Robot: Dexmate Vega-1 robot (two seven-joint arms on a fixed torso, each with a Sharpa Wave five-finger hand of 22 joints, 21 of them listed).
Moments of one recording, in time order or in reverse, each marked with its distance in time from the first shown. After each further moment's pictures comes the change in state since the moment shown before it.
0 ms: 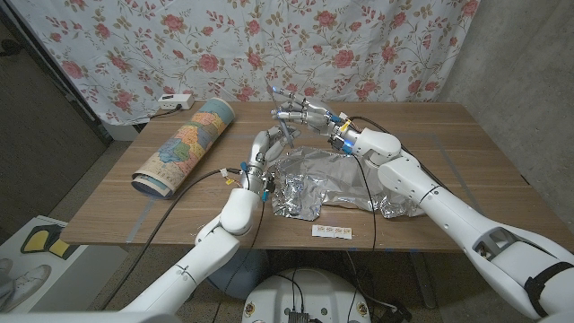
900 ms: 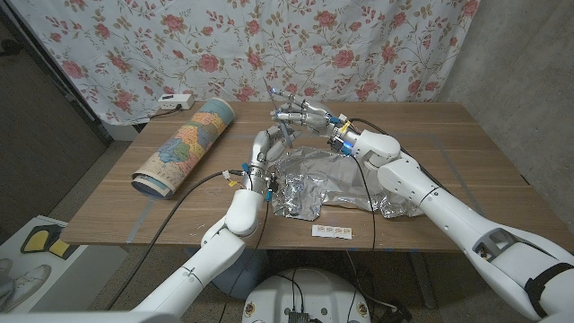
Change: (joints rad) left arm -0.001 -0.039 0.004 0.015 0.019 -0.012 0.046; left_hand 0.057 -0.007 -0.056 0.012 0.007 -0.013 0.009 0.095 0.011 0.000 0.001 0.037 0.369 -0.044 -0.010 0.328 0.239 -0.015 -0.003 0.157 0.130; right arm -0.002 0.001 -0.003 0.010 0.007 -0.014 -0.003; right_hand 0.005 -0.001 -0.011 0.002 -0.012 -0.003 0.013 -0.005 0.000 0.018 -0.017 0.000 -0.005 0.000 0.000 -0.007 0.003 0.000 0.000 0.000 0.000
